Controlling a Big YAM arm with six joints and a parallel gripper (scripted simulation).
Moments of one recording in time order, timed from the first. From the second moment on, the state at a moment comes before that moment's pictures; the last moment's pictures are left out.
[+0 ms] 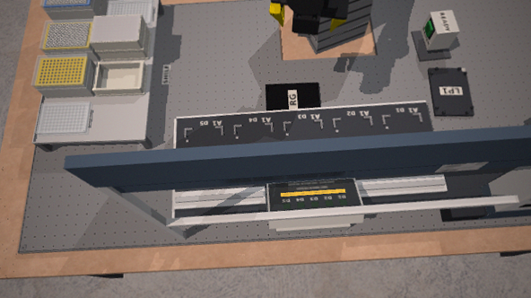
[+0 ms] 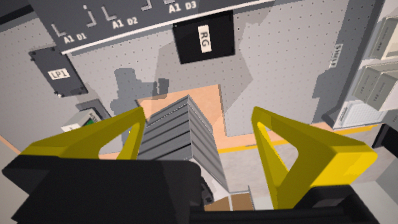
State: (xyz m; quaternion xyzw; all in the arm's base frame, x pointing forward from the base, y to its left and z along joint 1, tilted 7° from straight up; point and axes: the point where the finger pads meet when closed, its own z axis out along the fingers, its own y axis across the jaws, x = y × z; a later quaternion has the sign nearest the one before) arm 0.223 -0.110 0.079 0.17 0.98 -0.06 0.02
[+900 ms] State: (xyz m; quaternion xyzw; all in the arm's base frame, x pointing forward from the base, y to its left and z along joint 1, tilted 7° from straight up) arm 0.223 -0.110 0.079 0.40 0.91 -0.05 0.04
